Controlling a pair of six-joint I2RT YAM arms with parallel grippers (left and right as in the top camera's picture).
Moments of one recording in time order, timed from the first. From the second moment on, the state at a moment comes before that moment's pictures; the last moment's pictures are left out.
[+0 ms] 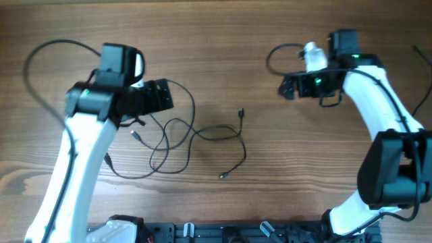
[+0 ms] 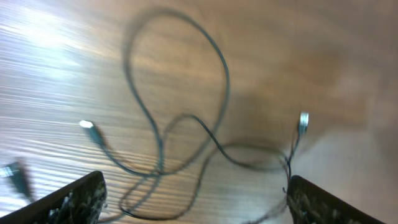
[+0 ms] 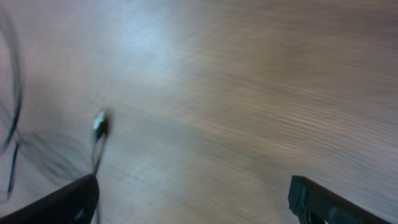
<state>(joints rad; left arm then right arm) -0.15 1.37 1.32 -1.08 0.06 -0.41 0.03 1.81 1.33 -0.86 -0.39 -0.17</state>
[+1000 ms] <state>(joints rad) 0.00 1.14 1.33 -1.24 -0.11 -0.53 0.65 1.99 1.18 -0.56 -0.54 -0.88</state>
